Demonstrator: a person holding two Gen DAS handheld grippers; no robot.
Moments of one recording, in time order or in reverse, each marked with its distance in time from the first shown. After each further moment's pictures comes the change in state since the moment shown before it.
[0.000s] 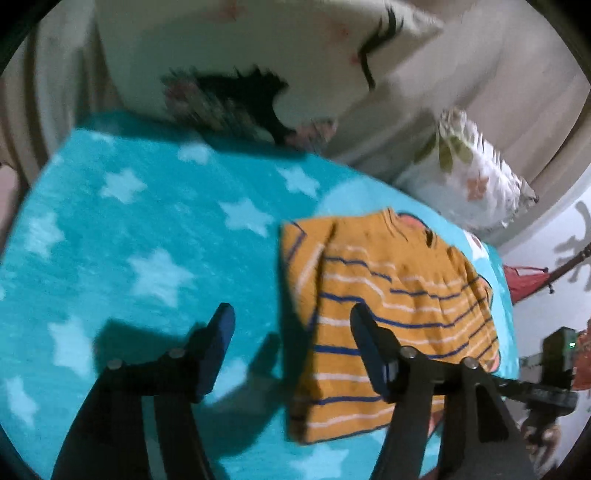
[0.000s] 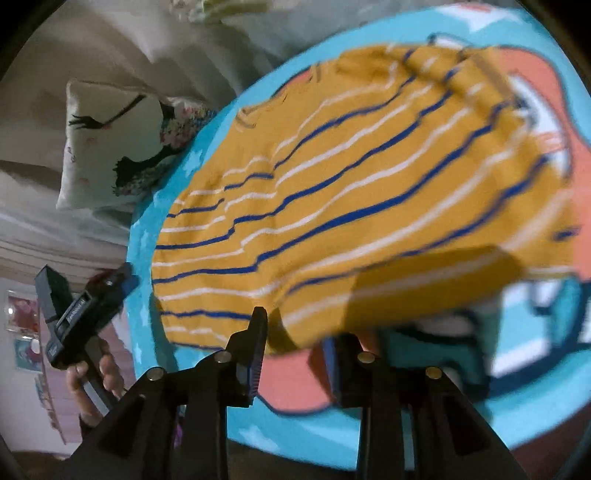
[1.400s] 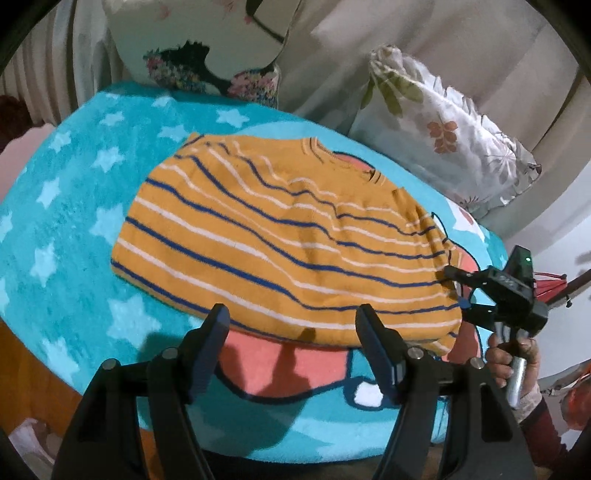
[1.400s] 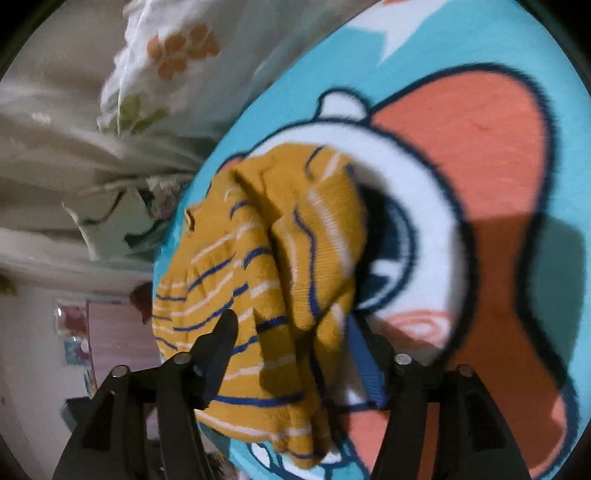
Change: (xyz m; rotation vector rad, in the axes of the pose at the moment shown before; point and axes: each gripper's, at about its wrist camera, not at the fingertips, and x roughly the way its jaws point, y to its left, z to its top) left arm -0.001 -0.201 -0.117 -0.117 -0.008 0.155; right arm 0.006 -0.163 0.132 0.002 0.102 0.242
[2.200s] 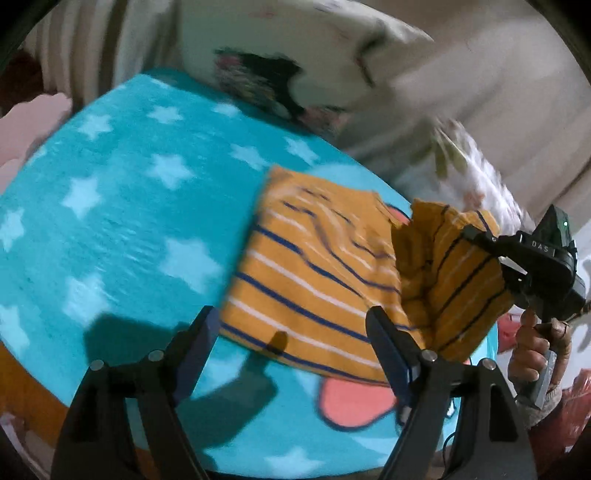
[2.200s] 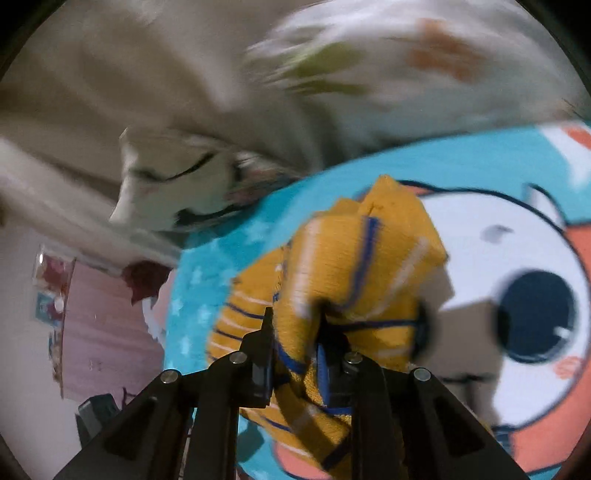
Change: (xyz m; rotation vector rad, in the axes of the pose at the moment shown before) left arm -0.013 0.156 0.047 -0.155 -0.026 -0.112; right arm 0.075 0.253 0.004 -0.268 -0.062 -0.048
